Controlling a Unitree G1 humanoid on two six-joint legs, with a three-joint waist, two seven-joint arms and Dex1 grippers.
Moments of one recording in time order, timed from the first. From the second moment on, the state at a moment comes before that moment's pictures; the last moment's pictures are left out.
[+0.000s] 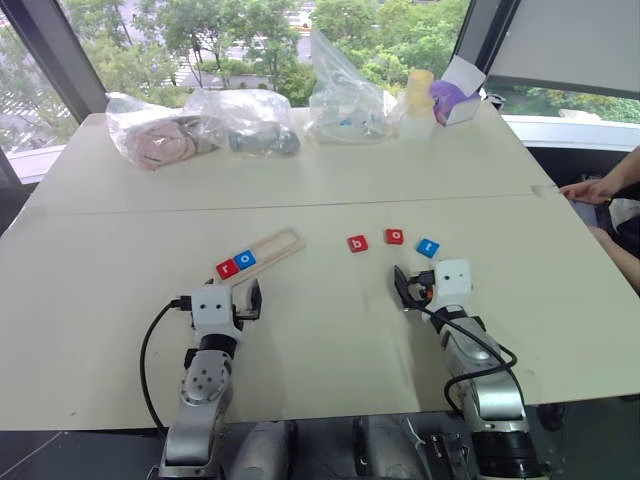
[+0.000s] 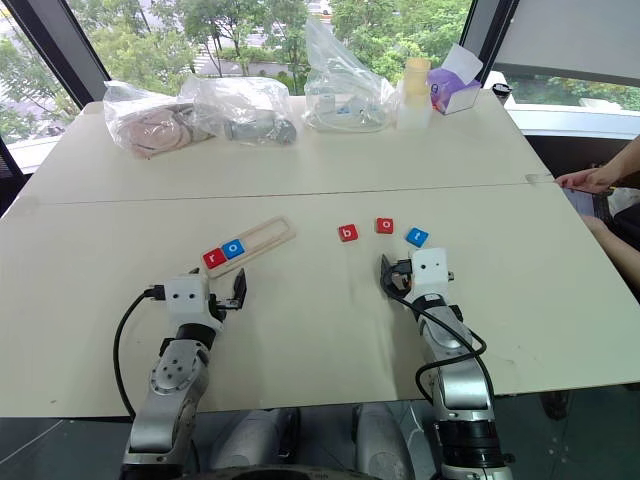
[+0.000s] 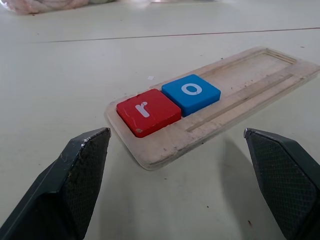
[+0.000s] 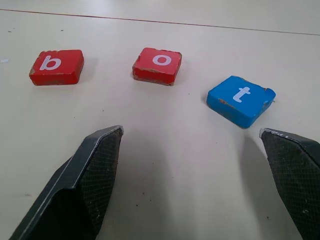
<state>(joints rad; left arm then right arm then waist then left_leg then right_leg) 0.16 0.02 -0.02 -0.25 0.01 0.13 0.00 -0.05 -0.15 -0.04 -0.15 0.02 0.31 0.12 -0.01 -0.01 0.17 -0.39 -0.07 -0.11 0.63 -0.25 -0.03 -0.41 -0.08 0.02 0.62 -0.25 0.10</state>
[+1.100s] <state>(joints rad) -0.10 0.88 0.23 -0.22 -0.47 0.42 -0.99 -0.39 -0.85 0.03 -0.34 0.36 0.54 1.07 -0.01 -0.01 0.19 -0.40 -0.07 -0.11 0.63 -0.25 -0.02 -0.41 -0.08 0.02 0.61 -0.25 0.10</state>
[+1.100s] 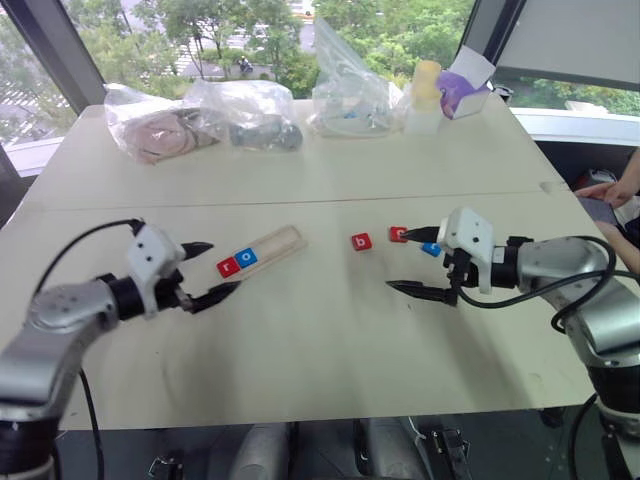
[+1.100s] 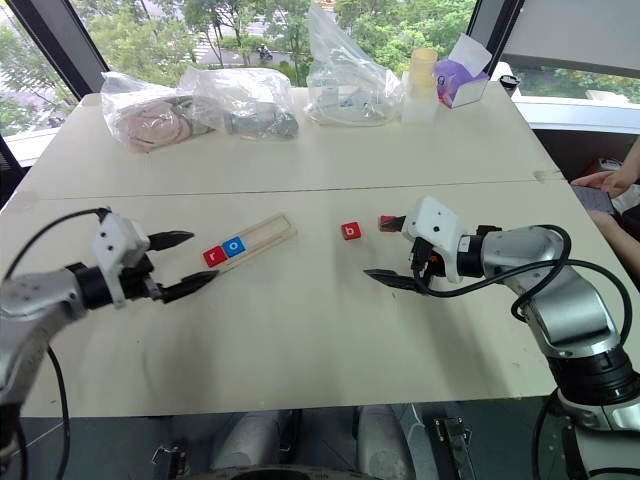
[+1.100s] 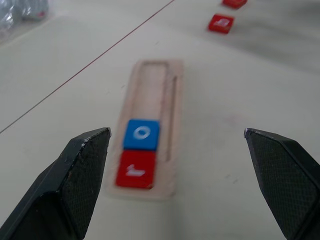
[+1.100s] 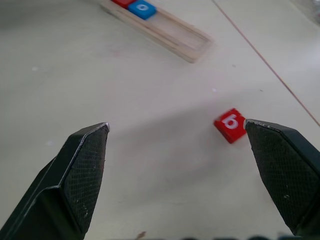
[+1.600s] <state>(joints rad) -0.49 0.89 0.04 0.44 -0.33 0.17 -1.37 -0.26 -0.84 0.02 -0.52 0.40 0.61 0.98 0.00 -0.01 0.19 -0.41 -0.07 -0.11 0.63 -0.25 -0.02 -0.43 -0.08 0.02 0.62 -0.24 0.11</state>
